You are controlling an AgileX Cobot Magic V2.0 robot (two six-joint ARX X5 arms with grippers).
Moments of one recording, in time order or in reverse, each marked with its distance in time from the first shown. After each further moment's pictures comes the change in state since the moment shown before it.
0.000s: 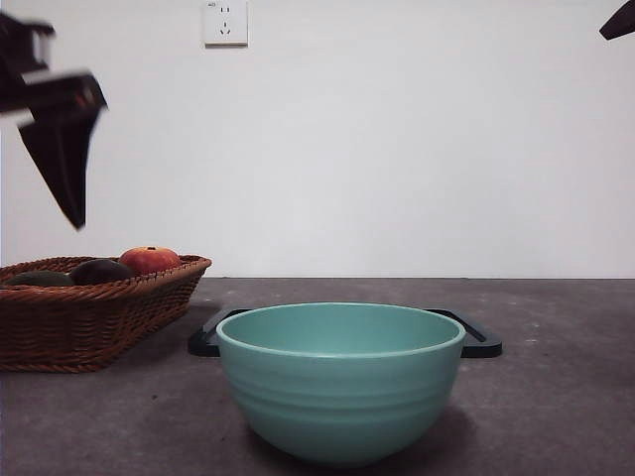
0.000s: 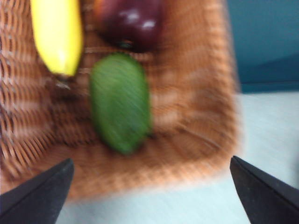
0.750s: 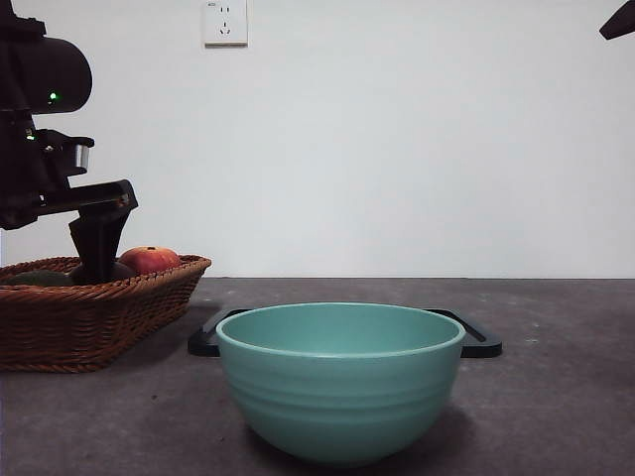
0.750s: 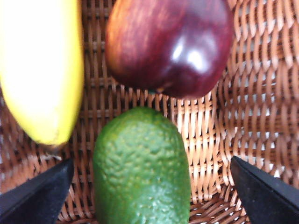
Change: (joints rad) left arm 0.087 0.330 0.102 0.100 0.069 0.044; right arm 0.000 0.000 0.000 0.000 0.000 0.000
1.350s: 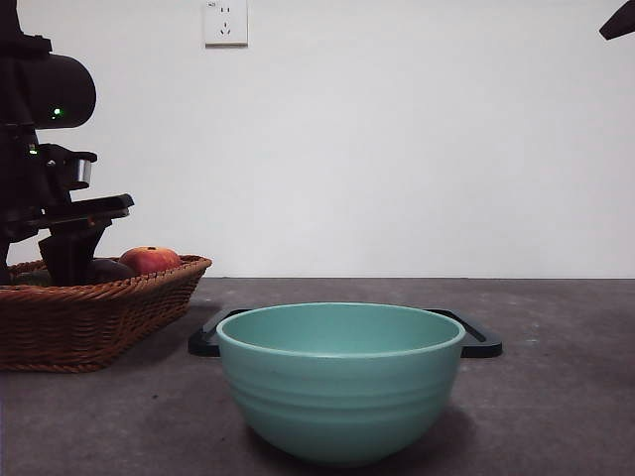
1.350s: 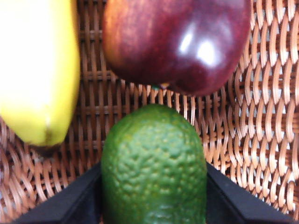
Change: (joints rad) left arm 0.000 0.034 0.006 -0.010 0.001 0.005; right arm 0.000 0.000 0.000 0.000 0.000 0.000
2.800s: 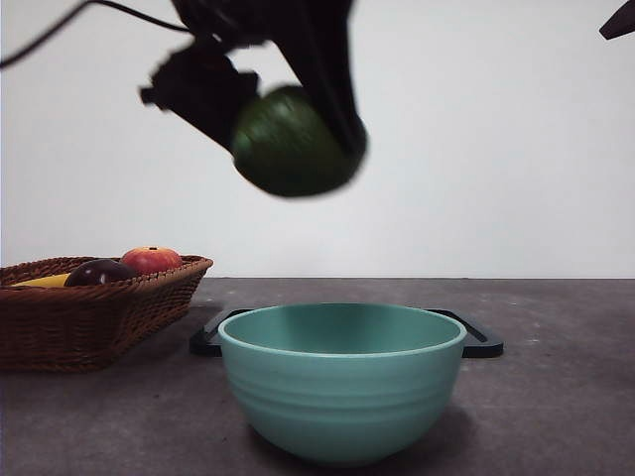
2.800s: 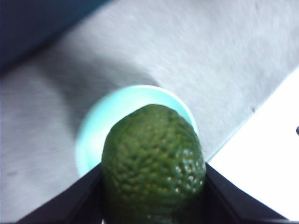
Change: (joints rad) left arm -0.674 -0.094 0.252 -0.209 0.163 -0.051; right arm 0.000 0.000 0.000 0.000 0.000 0.000
